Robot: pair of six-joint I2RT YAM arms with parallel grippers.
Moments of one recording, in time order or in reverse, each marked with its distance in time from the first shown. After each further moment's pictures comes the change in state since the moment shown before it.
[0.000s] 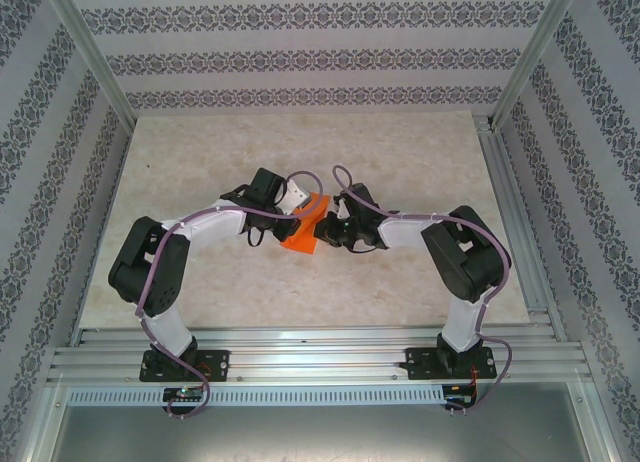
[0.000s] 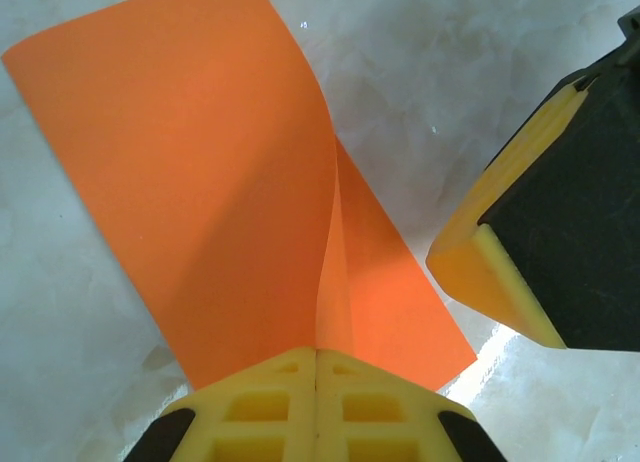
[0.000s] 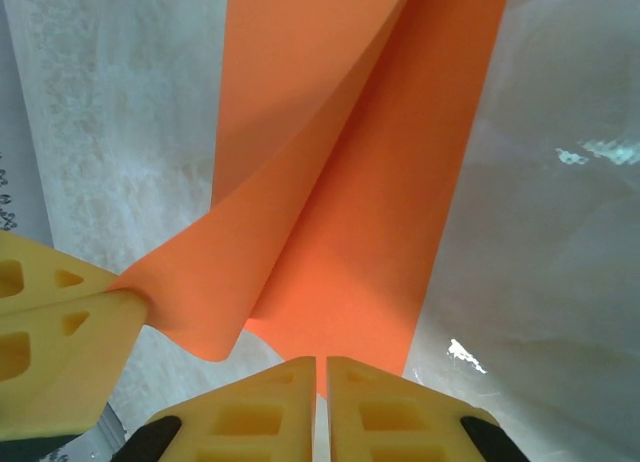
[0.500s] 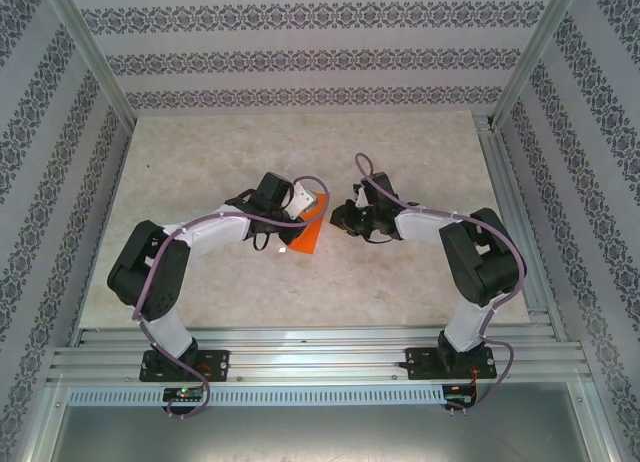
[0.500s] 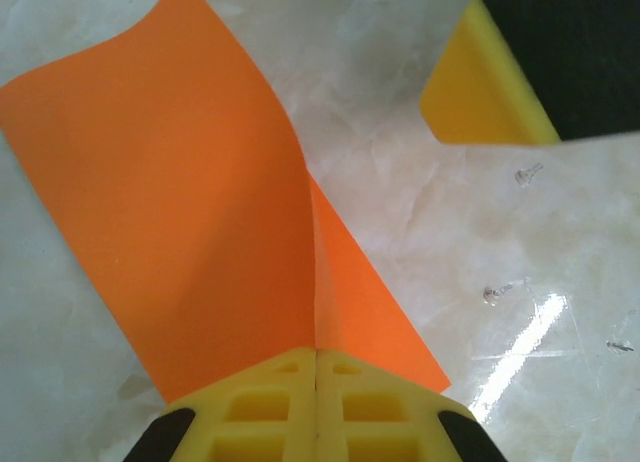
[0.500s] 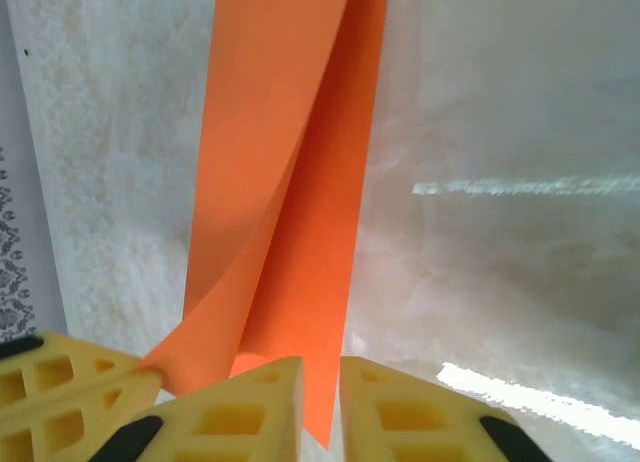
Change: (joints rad) left arm -0.050 -0.015 -0.018 0.062 -0.041 -0.011; right arm -0.111 -0.071 0.000 -0.071 -0.001 -0.050
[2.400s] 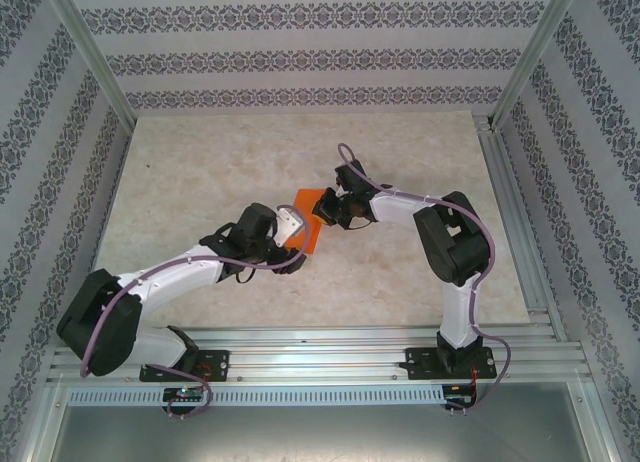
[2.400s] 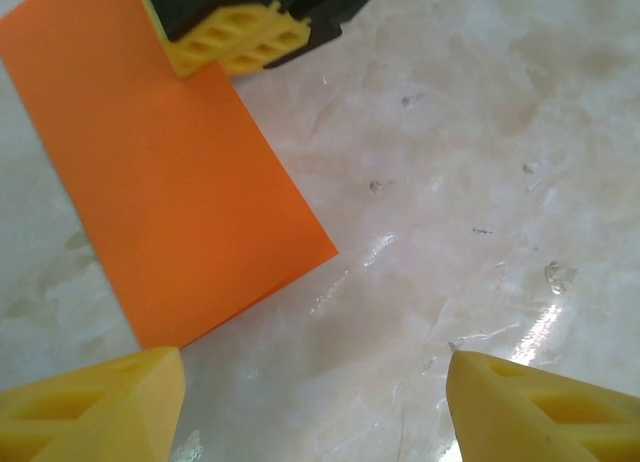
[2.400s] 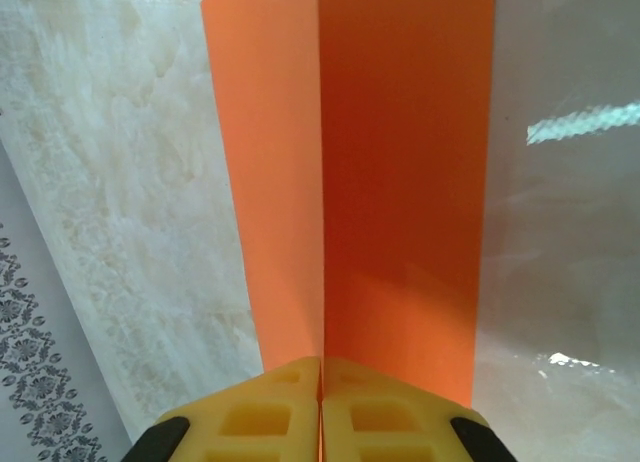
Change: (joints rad) left arm -0.116 -0.351 -0.338 0.103 -0.087 -0.107; right arm 0.060 0.210 0.307 -0.167 0.042 0.200
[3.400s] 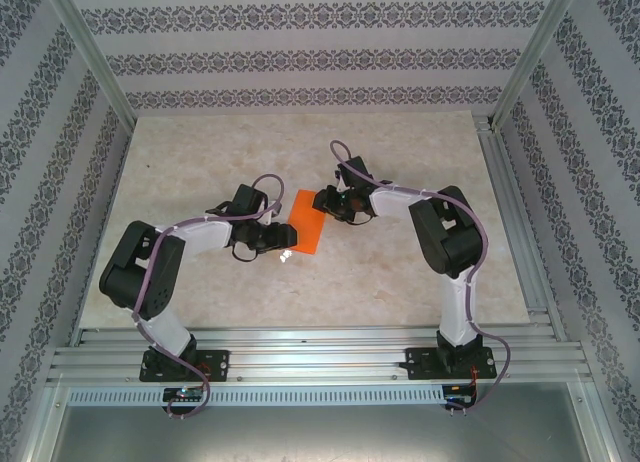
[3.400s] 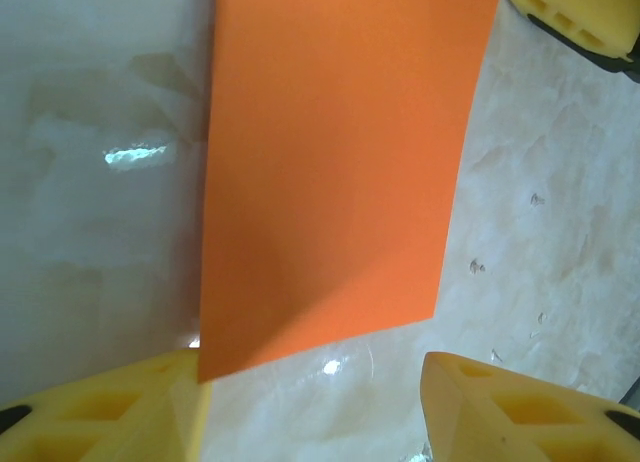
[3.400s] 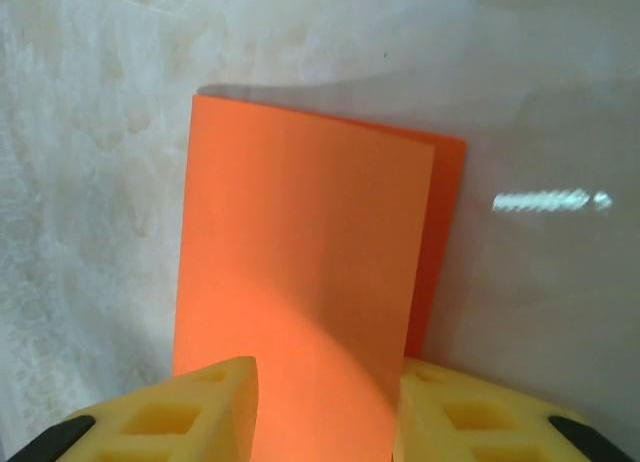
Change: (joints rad) left arm 0.252 0.303 0.143 -0.063 0.322 -0.584; right arm -0.037 0.068 0.040 0.021 0.052 -0.250
